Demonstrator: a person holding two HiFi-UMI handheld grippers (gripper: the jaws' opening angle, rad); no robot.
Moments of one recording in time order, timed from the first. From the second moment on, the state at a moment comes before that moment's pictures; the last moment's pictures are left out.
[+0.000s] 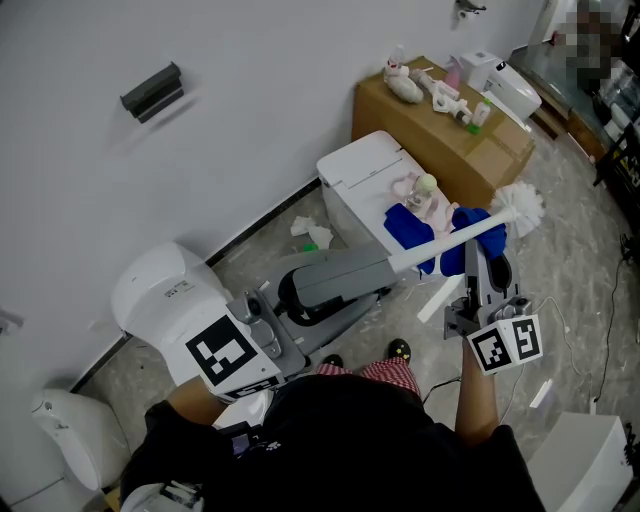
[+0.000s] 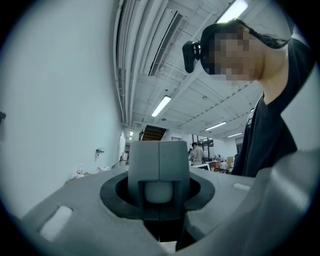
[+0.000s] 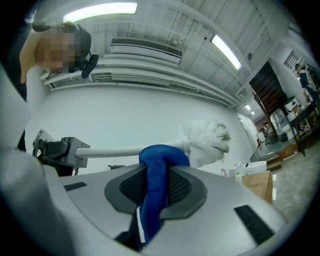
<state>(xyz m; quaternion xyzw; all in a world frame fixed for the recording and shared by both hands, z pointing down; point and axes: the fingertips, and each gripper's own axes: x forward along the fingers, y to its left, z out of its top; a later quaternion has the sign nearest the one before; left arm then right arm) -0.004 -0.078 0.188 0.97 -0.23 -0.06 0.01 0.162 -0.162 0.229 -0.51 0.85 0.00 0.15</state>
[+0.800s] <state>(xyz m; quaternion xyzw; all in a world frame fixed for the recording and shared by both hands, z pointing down) -0.016 -0.073 0.180 0.97 -0.24 -0.08 0.00 0.074 -0.152 0.247 -0.42 0.90 -0.02 0.12</state>
